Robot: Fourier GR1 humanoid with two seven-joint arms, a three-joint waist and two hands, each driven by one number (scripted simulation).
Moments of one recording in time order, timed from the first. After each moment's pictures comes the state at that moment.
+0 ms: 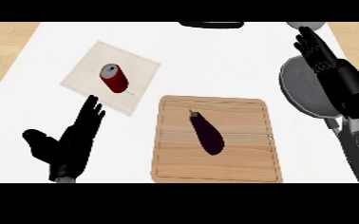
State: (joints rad) left arm 0.07 0.30 -0.27 -1.63 0.41 0.34 0.12; right arm -0.31 -0.48 0.03 -1.56 -0.17 0.12 0.01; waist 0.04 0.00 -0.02
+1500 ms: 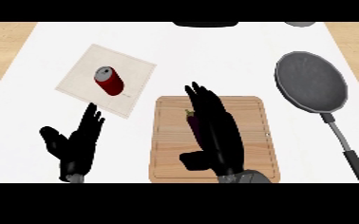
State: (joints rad) left arm 0.06 0.21 -0.20 -1.43 0.38 0.34 0.06; right arm -0.24 -0.03 0.63 -1.68 0.94 -0.15 0.61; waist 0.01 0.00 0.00
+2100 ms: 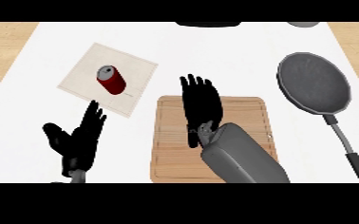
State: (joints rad) left arm 0.03 0.20 -0.18 -1.39 0.38 0.32 0.05; right arm -0.60 0.00 0.57 -1.34 0.84 0.34 0.86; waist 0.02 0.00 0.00
